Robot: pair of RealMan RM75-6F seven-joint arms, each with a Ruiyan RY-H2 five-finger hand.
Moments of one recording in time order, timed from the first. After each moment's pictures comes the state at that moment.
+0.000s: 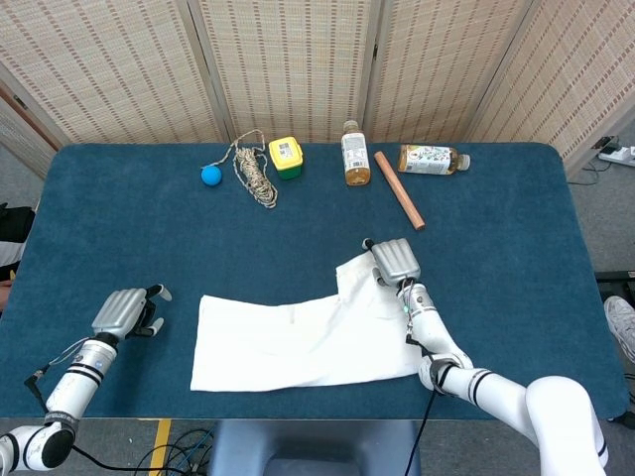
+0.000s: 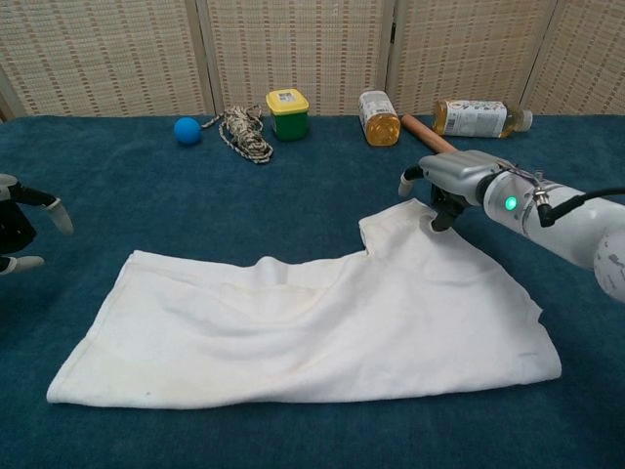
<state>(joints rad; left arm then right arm) -0.52 -1.30 -0.10 -1.47 1.14 0.90 -0.01 0.85 -1.84 0.30 -0.91 -1.00 0.74 -0.44</state>
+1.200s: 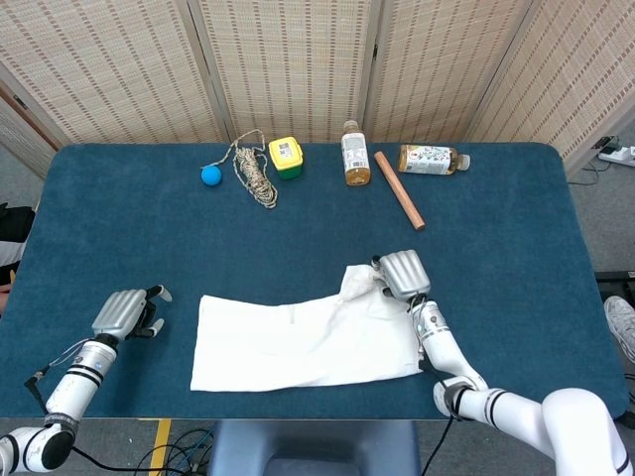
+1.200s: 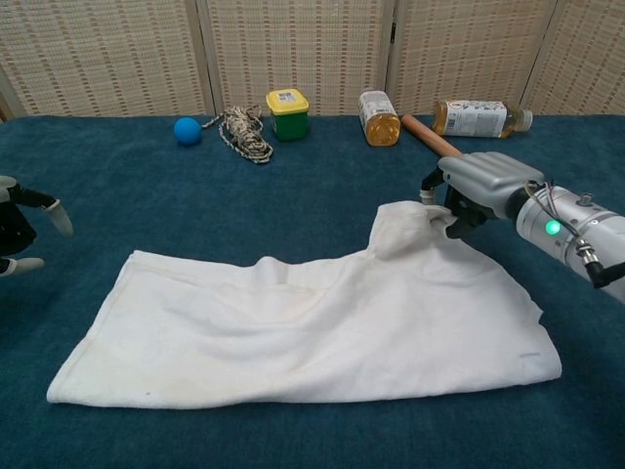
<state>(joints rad) -0.51 -1.31 -0.10 -1.47 1.16 0.90 -0.02 0.73 -1.79 0.19 -1.03 -1.16 0.97 -0.29</state>
